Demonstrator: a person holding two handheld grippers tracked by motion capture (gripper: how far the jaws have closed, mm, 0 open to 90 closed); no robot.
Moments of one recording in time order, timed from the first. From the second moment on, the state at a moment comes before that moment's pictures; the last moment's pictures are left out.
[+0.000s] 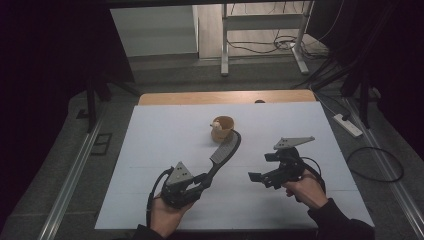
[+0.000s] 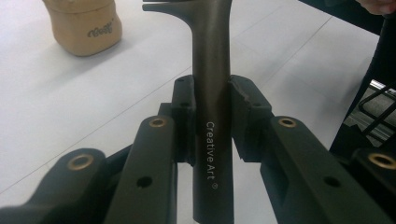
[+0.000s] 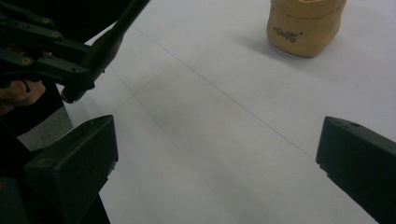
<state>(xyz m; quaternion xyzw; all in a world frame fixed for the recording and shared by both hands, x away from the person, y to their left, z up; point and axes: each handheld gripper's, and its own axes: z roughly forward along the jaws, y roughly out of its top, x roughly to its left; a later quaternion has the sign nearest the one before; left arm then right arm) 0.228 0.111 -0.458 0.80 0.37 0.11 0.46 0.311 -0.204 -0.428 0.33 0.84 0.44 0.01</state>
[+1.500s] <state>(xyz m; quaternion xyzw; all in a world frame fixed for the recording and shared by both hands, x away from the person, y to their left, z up) 0.236 0.072 -0.473 0.81 0.35 0.12 0.45 0.349 -0.162 -0.416 0.38 0.82 0.41 -0.05</state>
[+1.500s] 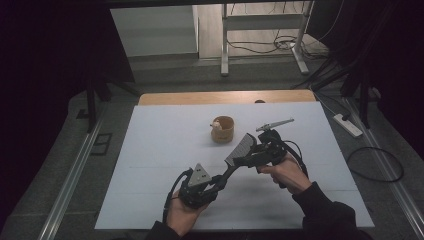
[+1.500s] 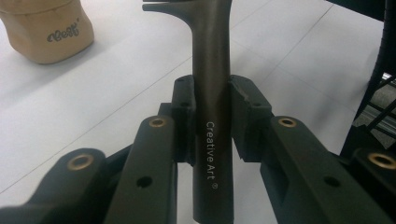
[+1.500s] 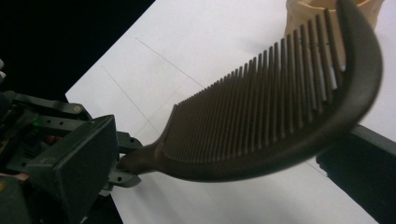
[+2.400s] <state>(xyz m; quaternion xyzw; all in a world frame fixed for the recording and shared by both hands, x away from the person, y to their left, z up) 0.235 0.072 -0.484 0.81 0.36 0.15 0.44 0.355 -0.175 -0.420 0.41 0.79 0.45 -0.11</state>
